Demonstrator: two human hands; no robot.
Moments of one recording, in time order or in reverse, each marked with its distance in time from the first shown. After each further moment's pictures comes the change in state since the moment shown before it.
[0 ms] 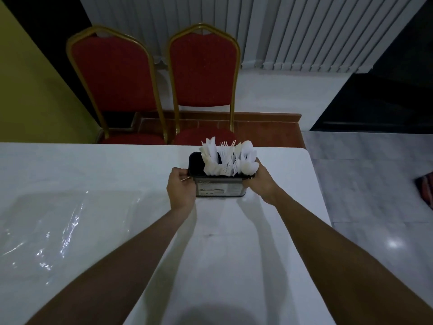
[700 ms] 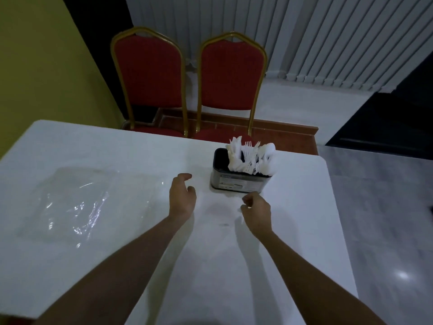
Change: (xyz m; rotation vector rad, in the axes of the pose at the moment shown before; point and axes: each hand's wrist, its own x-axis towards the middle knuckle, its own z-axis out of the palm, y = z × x) left_hand -0.026 -0.039 -0.073 0.225 -0.057 0.096; right_hand -0.079 0.024 0.093 -0.297 0.237 0.090
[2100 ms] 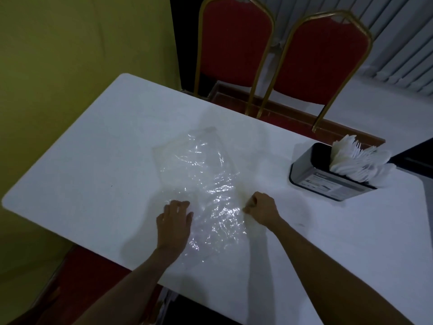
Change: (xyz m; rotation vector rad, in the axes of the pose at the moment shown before) left_hand -0.060 -0.226 -0.142 0.639 0.107 0.049; right_hand -0.022 -0.079 0.172 -0.310 -0.447 -0.073
